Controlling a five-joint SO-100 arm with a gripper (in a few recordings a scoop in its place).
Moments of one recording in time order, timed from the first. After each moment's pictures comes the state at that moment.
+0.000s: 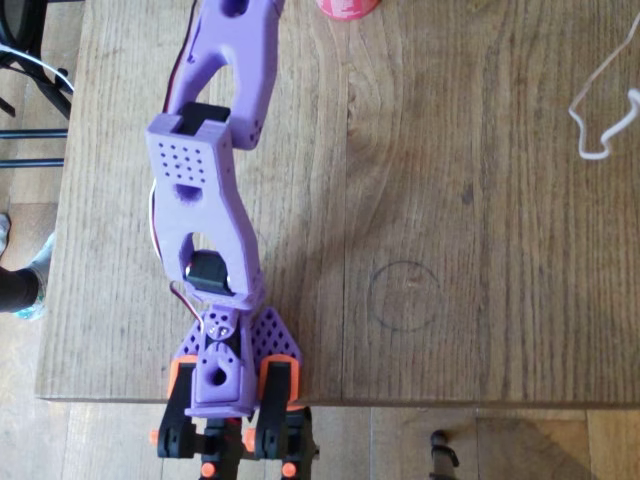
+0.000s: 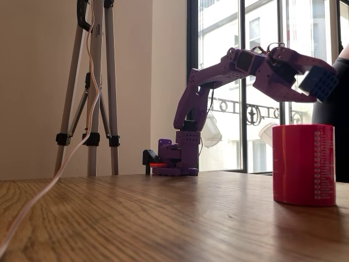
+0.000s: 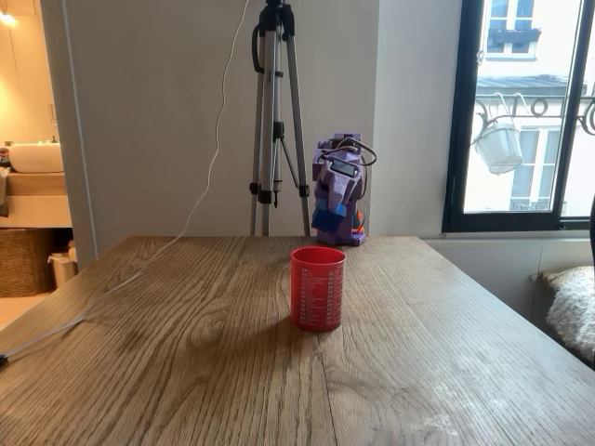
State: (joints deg) arm 12.8 64.2 60.5 33.6 -21.9
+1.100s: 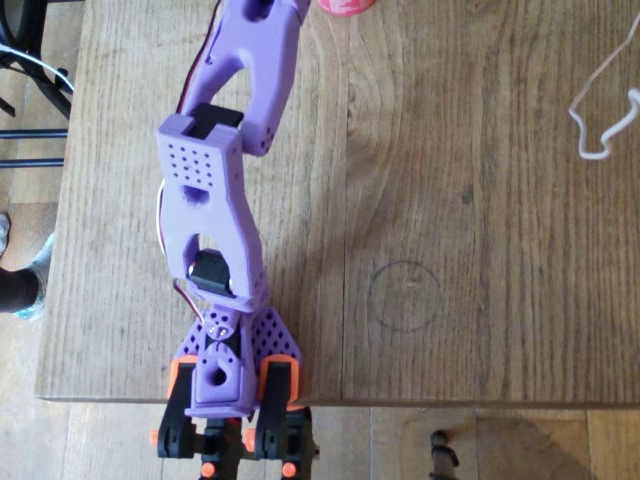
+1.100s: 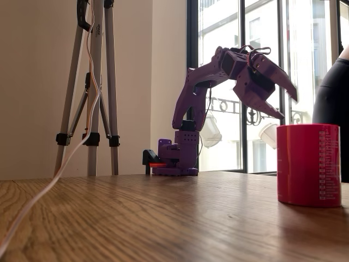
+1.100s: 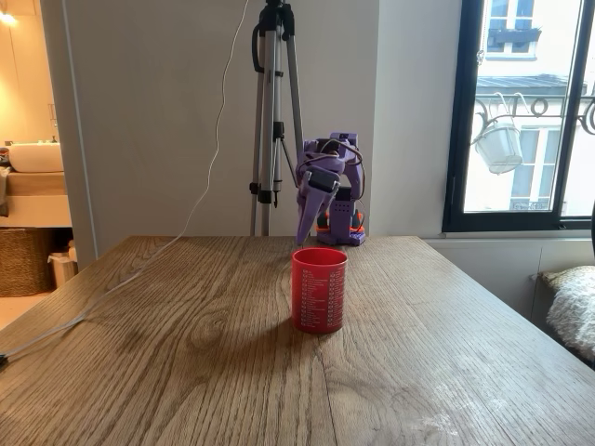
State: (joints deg) arm 17.2 64.8 62.5 41.7 -22.9
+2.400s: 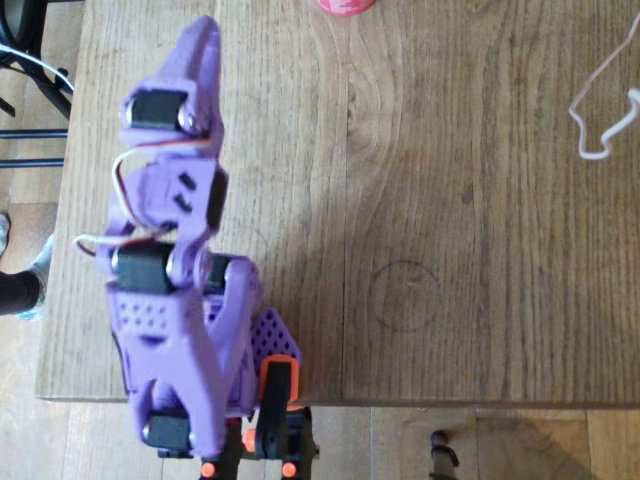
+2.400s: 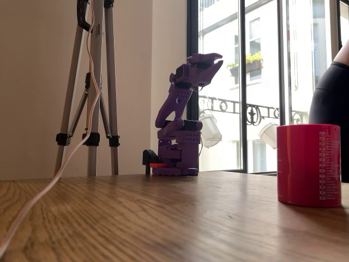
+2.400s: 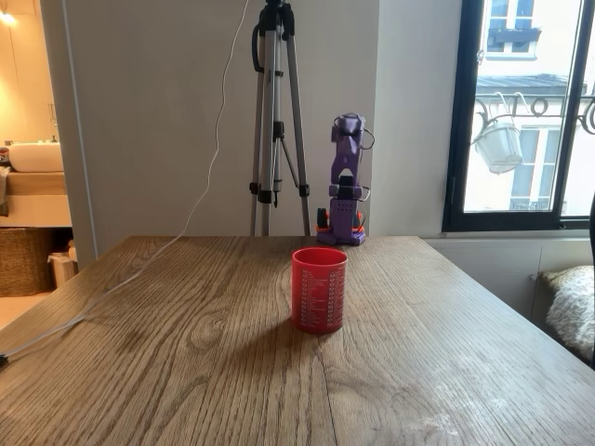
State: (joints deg) arm 4.0 189.2 152.4 36.3 -10.8
